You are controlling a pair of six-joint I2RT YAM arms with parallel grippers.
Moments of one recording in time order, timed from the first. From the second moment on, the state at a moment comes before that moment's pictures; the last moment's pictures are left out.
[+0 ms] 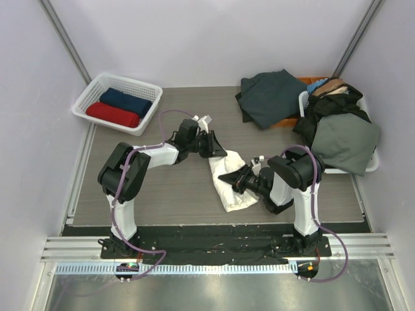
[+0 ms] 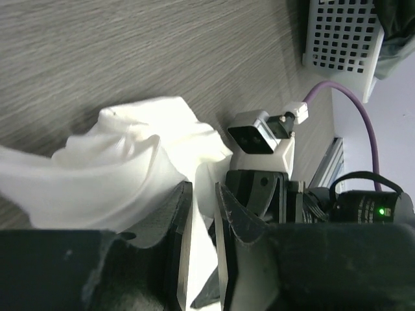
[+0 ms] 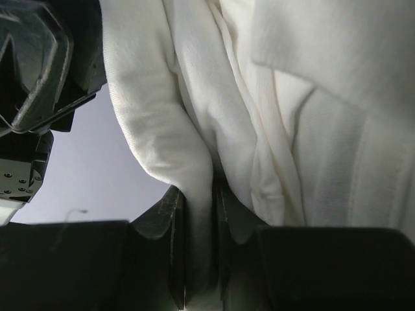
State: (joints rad) left arm -0.55 1.92 1.09 0.28 0.54 -0.73; right arm 0.51 2.08 0.28 1.54 -0.46 1.49
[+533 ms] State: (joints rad) left arm -0.62 1.99 1.15 0.26 0.43 -0.68; right arm 0.51 1.86 0.26 1.29 -0.45 1.31
